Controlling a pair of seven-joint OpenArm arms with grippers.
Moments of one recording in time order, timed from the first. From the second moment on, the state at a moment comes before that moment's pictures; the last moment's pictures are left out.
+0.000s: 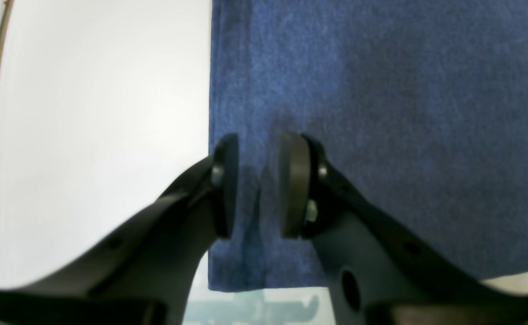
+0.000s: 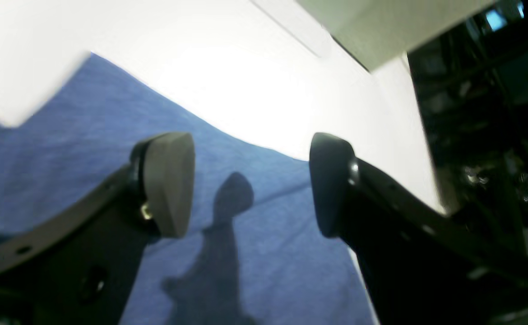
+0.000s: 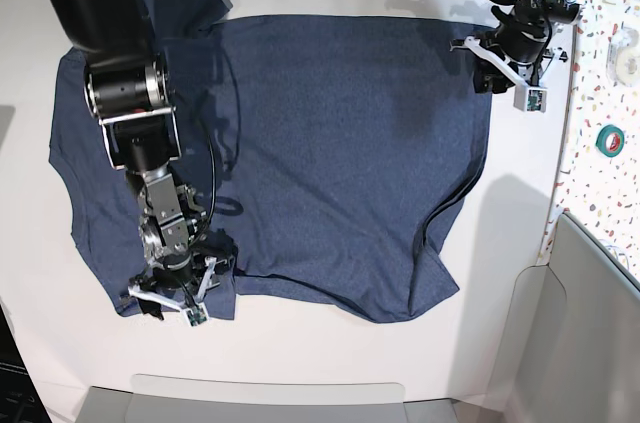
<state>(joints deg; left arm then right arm) 25.3 -5.7 -24.9 115.0 -22.4 -19.8 53.5 42.0 6.1 -9.4 29.5 -20.1 -6.4 -6.0</state>
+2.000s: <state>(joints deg) 19.9 -0.9 -30.4 116.7 -22.4 -19.8 54.1 -32.3 4.8 42.8 99.3 60.7 4.3 -42.1</state>
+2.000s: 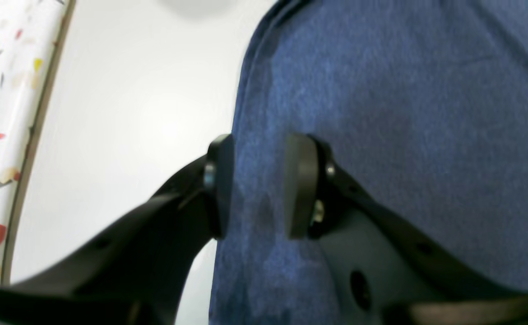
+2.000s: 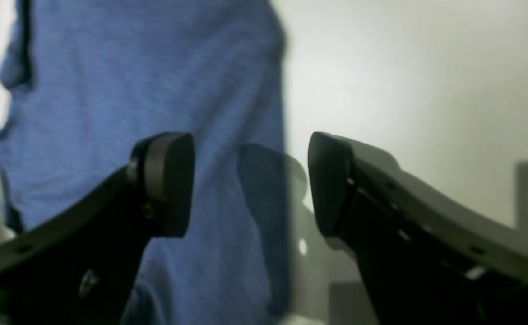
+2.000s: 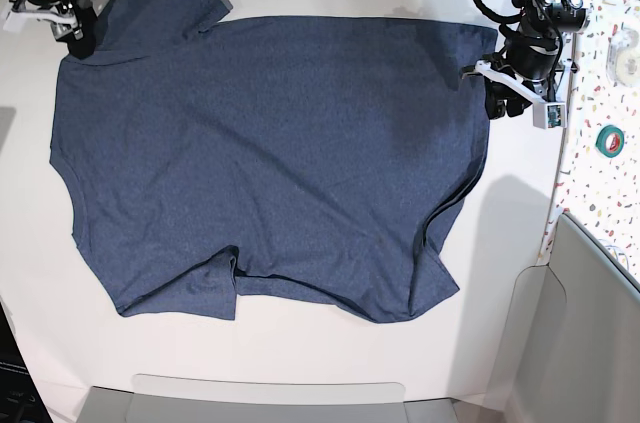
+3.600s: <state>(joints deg) 14.8 0.8 -61.2 110.4 -42.3 -20.0 79.1 -34.4 13.3 30.0 96.8 63.1 10.3 -51.8</state>
